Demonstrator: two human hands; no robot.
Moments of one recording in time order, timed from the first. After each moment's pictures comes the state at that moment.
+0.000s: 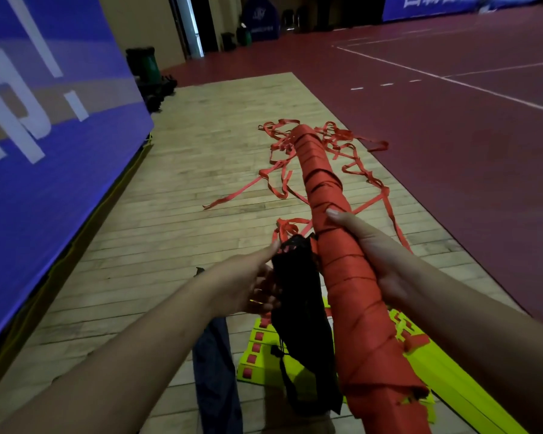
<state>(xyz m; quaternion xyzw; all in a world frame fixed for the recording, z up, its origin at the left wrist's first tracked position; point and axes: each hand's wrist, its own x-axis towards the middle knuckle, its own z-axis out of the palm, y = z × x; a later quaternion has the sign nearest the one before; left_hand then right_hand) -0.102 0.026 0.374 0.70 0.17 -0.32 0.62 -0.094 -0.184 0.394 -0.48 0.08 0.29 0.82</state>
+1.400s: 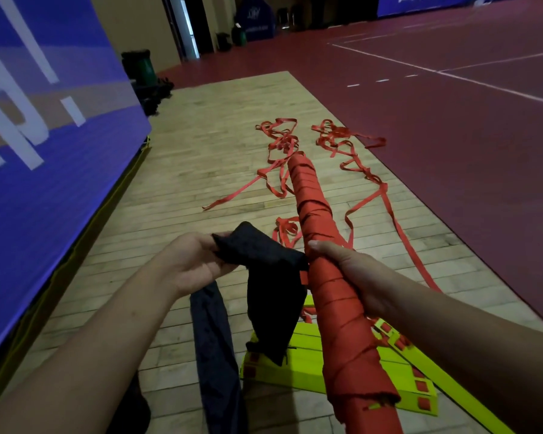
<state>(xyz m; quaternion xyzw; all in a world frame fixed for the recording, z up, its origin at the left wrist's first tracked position) -0.098 0.069 0.398 0.54 0.22 -0.14 0.80 -0.105 -0.172 0.367 -0.56 0.15 0.30 0.76</state>
